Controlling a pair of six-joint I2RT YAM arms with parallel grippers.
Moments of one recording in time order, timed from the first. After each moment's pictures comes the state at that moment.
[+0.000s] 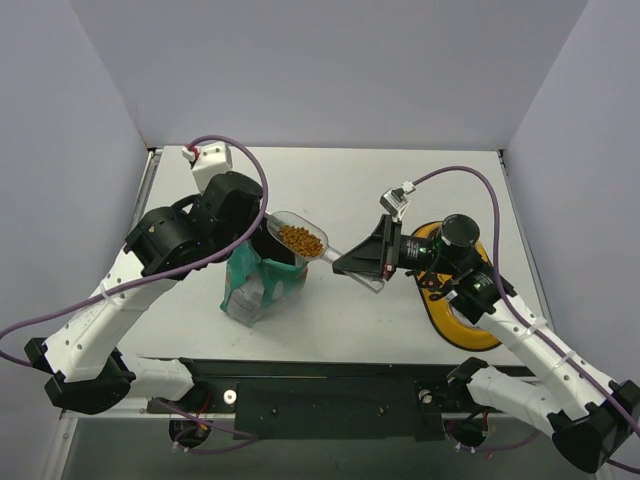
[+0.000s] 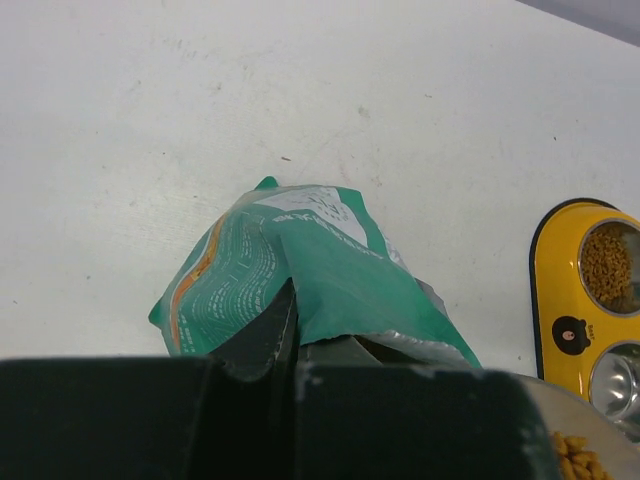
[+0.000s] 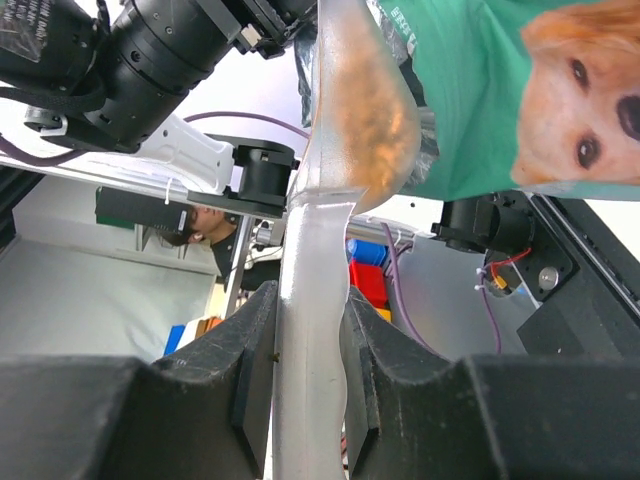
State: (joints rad) left arm -0.86 1.29 1.78 -1.22 -0.71 -0.83; right arm 0.62 0.97 0.85 0.17 -0.79 1.30
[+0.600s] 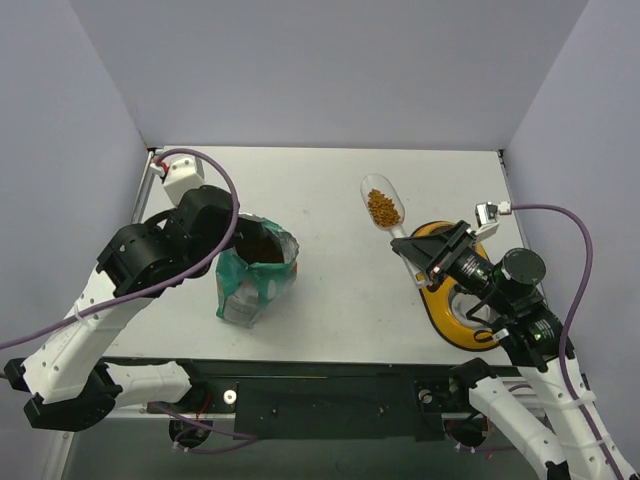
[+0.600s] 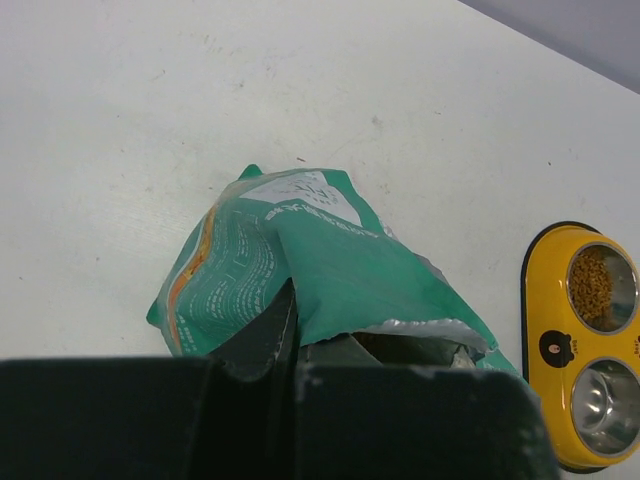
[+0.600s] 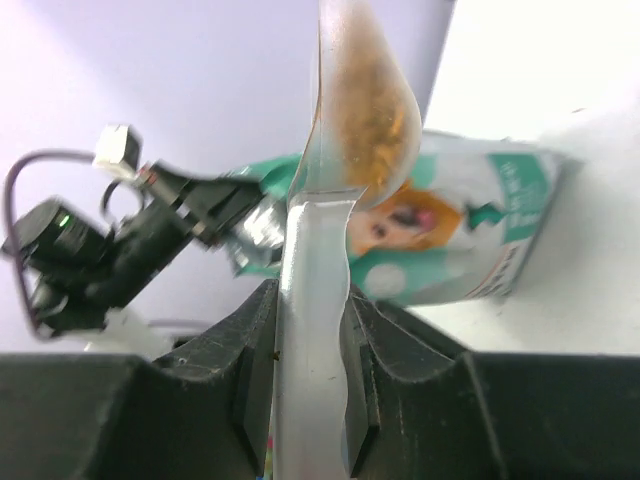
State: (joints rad) left arm -0.85 1.19 1.72 -1.27 -0.77 -0.92; right arm 0.40 0.62 0.86 -0.25 -0.43 1.19
